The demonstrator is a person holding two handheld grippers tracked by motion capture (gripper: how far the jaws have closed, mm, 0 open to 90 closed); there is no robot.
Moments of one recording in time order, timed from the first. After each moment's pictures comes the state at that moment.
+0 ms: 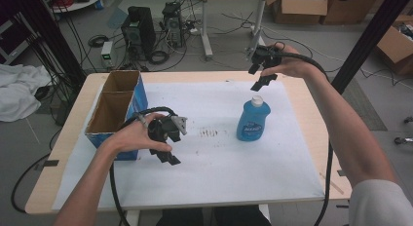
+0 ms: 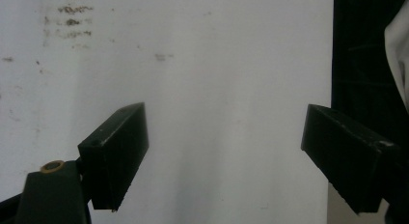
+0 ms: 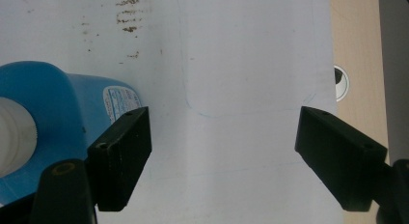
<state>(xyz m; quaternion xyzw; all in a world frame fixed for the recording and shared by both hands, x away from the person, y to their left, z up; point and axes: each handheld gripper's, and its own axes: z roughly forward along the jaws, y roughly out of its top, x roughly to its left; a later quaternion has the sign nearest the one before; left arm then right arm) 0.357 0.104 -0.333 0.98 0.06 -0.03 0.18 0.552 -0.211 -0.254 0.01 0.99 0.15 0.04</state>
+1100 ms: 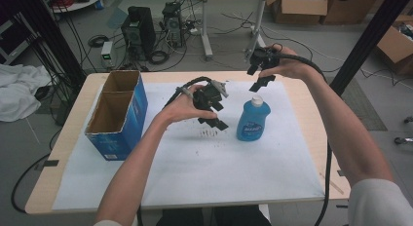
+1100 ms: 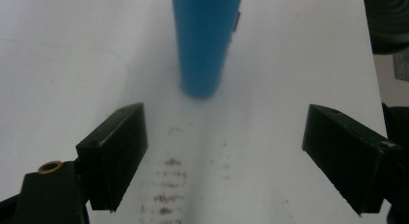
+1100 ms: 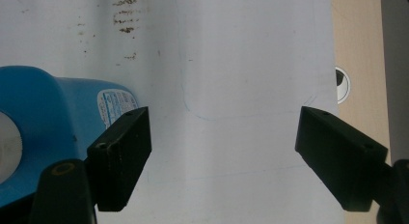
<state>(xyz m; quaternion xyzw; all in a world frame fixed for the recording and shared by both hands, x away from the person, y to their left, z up) 0.442 0.002 -0.319 0.94 0.08 -0.02 0.32 0.554 -0.206 -0.260 0.01 0.99 0.15 0.04</state>
